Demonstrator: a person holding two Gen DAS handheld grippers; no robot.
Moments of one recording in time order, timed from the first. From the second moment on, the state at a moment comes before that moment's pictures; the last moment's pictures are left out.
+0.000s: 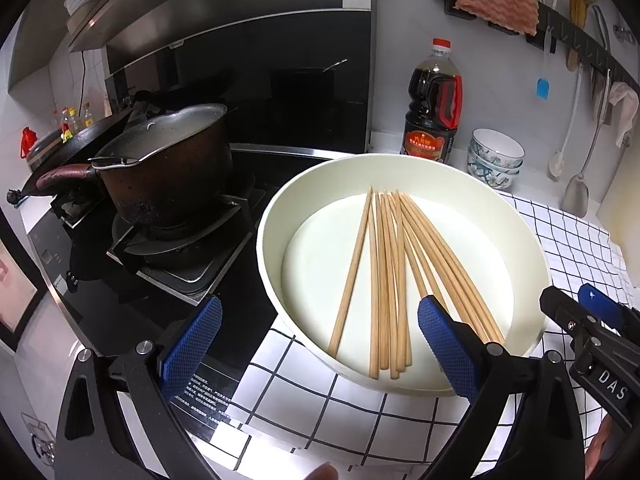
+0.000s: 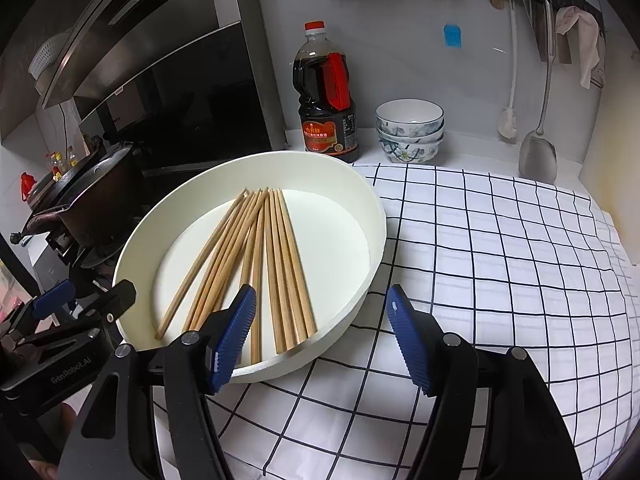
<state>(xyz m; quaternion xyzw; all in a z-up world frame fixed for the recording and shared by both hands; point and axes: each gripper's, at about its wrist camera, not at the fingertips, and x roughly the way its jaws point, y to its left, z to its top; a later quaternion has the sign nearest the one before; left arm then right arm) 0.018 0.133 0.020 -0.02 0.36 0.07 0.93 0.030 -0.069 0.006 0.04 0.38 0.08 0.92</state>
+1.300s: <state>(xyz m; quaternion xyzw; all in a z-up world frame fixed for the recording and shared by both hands) 0.016 0.140 0.020 -0.03 0.36 0.06 0.93 0.027 -0.048 -0.004 0.03 0.39 0.09 0.92</state>
